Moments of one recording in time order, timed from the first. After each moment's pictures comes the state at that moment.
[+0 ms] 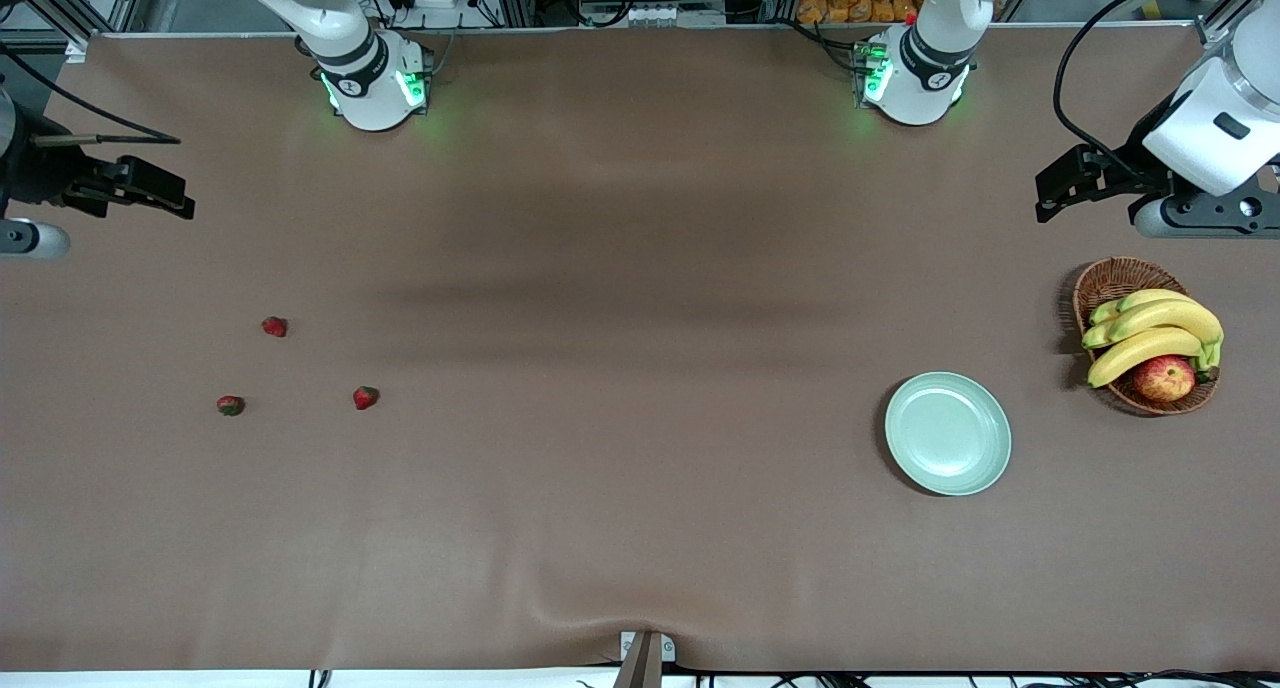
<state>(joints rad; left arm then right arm) 0.04 -0.01 -0.20 -1.54 0.00 1.50 -0.12 -0.06 0.08 0.09 -1.44 0.02 1.32 0.07</state>
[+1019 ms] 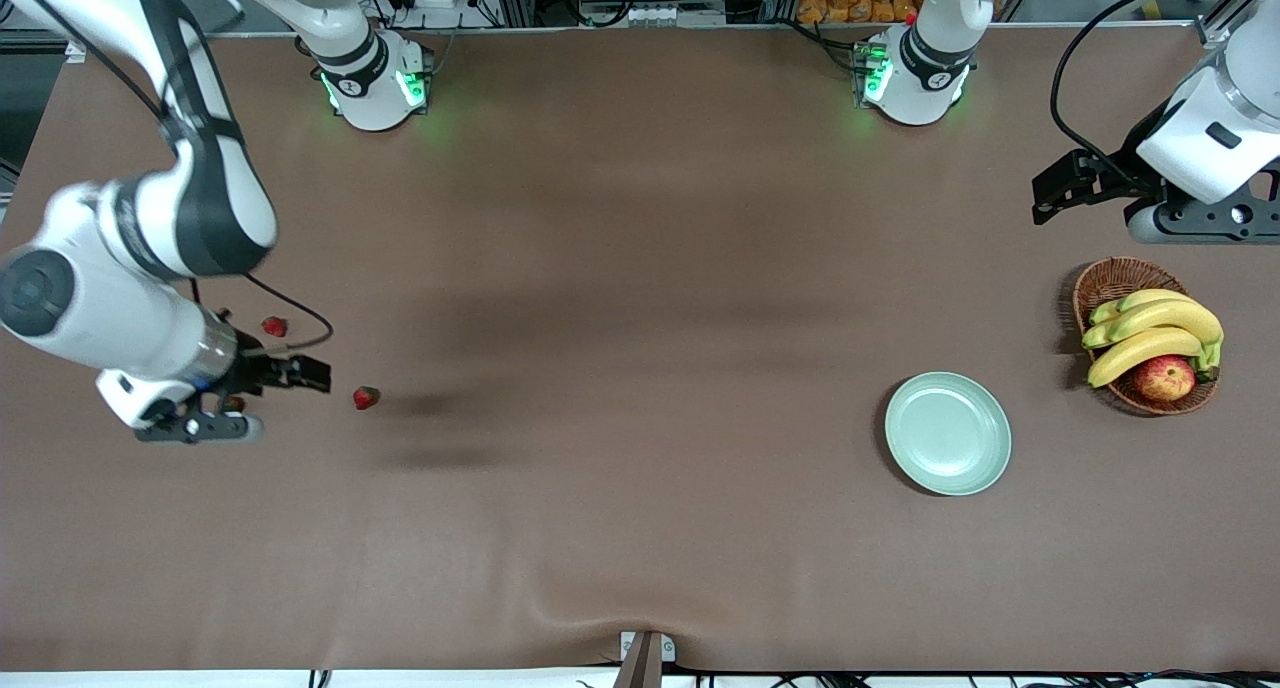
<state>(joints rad) 0.04 0.00 -0.20 -1.55 0.00 1.50 -0.12 0.01 0.41 0.09 -1.65 0.02 2.06 0.07</state>
